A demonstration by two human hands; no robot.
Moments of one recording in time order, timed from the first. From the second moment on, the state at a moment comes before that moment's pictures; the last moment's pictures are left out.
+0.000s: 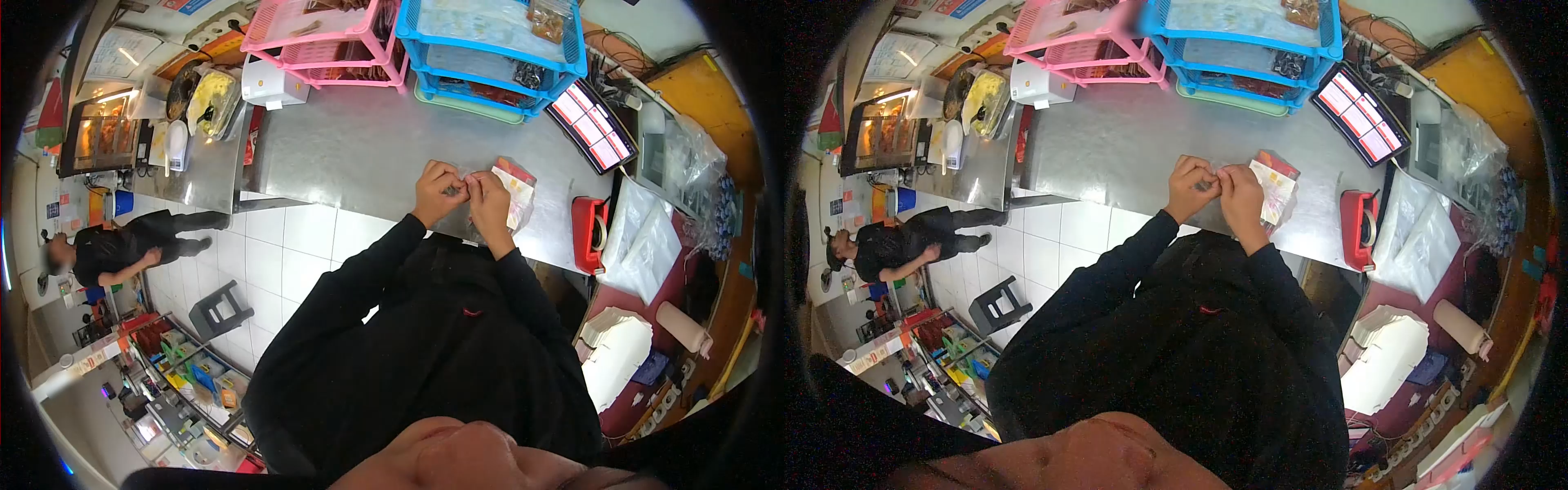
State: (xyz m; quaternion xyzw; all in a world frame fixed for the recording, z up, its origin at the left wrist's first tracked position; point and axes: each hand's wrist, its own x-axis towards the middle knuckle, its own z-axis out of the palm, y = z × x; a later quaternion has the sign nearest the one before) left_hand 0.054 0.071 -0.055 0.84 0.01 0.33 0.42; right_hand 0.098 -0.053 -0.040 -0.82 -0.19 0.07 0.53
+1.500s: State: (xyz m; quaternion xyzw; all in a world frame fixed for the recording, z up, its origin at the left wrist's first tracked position) left_hand 0.054 0.110 -0.071 0.92 -0.03 0.04 0.38; right_hand 0.180 -0.169 -0.112 -0.81 -0.35 0.08 0.46
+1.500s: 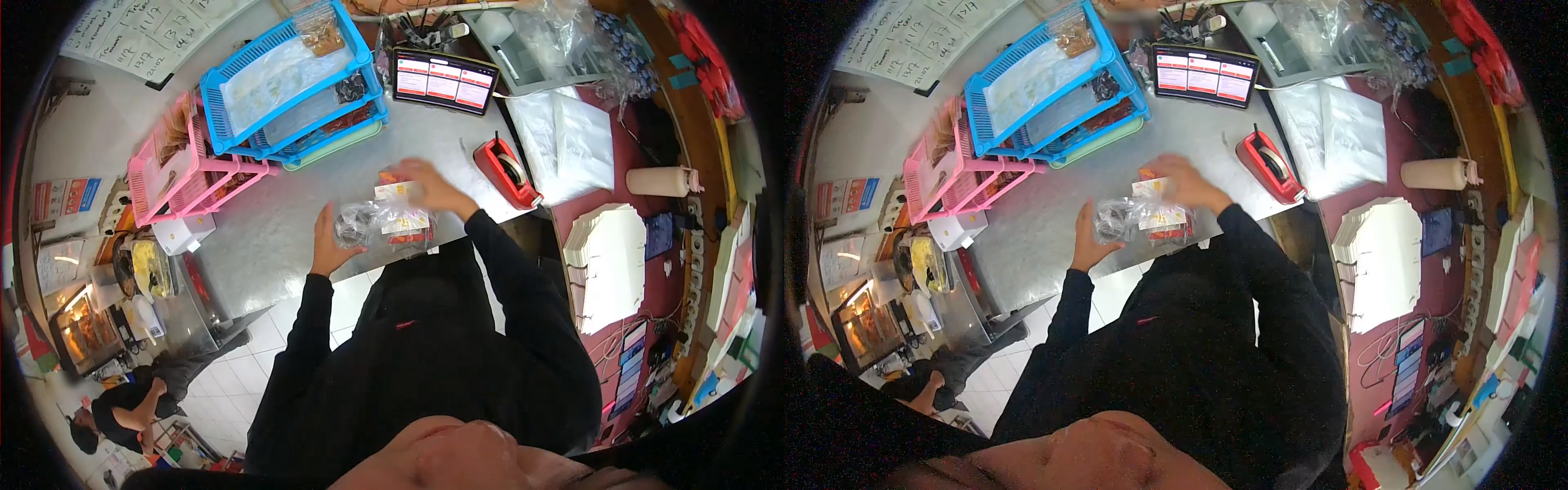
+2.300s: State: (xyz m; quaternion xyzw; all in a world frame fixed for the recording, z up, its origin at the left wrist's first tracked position) left_hand -0.064 -0.145 0.038 0.76 -0.31 0.19 0.54; right_hand -0.187 -0.345 0.146 -0.85 -0.34 -0.30 0.25
